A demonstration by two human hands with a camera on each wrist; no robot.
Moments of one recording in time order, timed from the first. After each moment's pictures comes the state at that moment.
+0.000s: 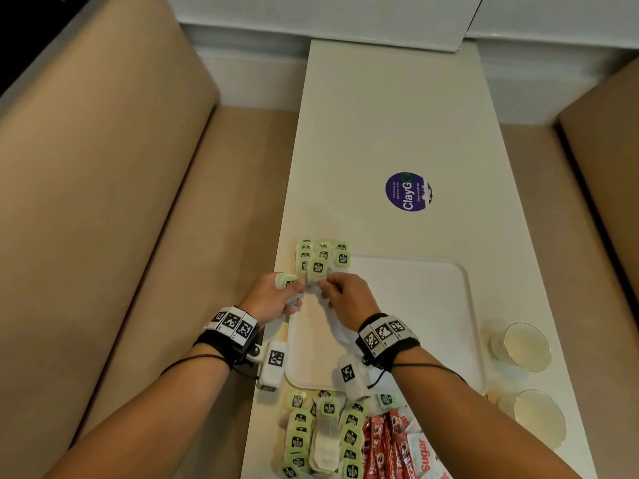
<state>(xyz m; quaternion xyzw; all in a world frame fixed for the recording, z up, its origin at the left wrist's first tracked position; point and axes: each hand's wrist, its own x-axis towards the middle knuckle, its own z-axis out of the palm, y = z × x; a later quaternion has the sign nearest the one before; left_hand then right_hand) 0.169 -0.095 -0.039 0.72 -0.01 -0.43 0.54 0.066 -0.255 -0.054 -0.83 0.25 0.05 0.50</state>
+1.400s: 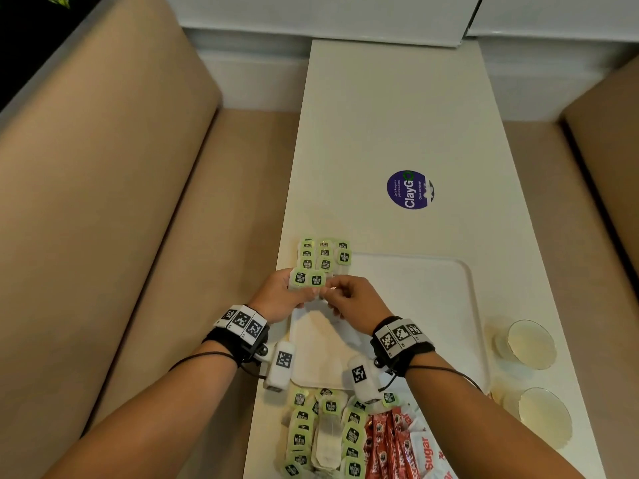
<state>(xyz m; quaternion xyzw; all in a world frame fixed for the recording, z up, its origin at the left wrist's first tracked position) 0.163 -0.104 -0.038 0.74 -0.10 -0.41 0.52 0.050 -0.261 -0.048 -0.73 0.24 0.06 0.64</state>
